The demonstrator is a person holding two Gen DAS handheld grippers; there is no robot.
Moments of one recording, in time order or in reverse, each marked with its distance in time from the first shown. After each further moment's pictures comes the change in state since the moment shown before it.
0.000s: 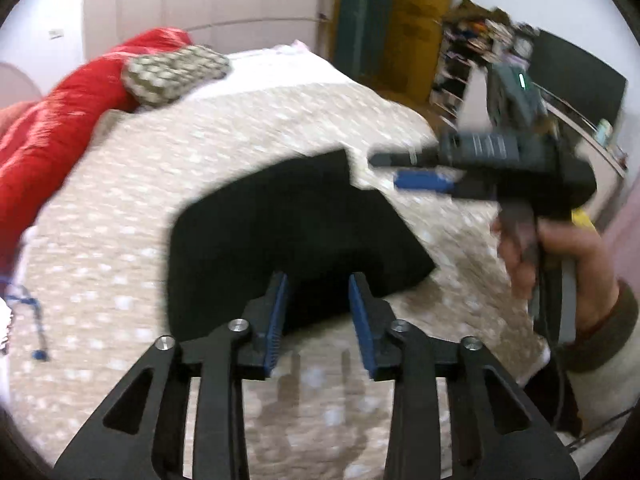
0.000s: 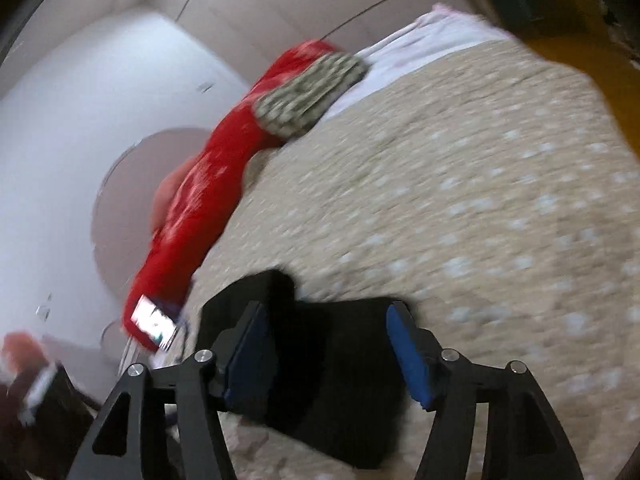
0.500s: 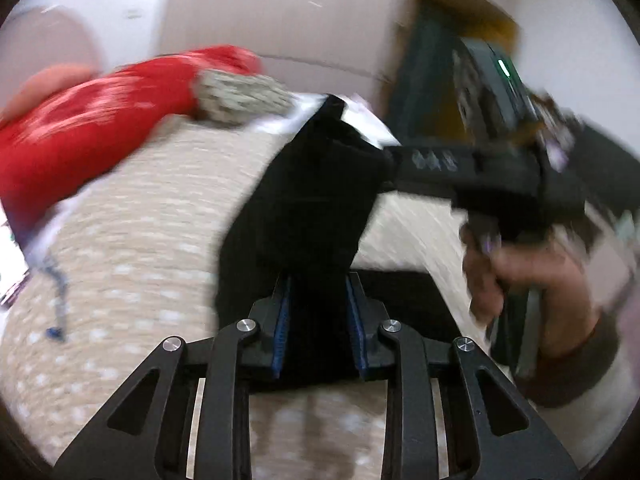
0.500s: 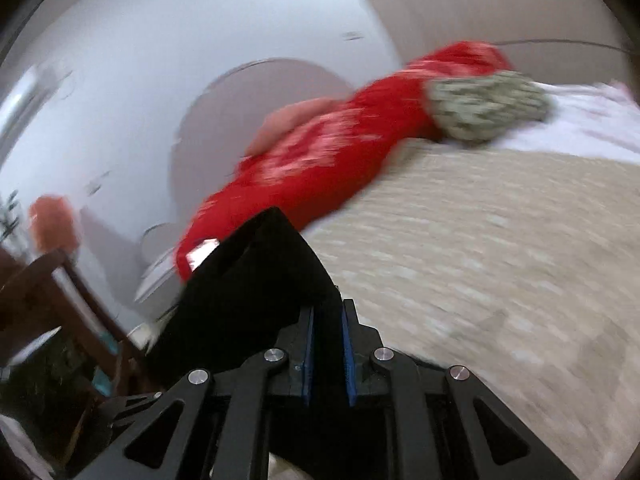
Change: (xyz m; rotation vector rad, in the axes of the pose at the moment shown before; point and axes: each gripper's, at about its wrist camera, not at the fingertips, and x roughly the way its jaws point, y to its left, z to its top) left arm -0.013 0.027 0.000 -0.174 -0.148 0.025; right arm 0.084 0.132 0.059 -0.417 0.070 0.153
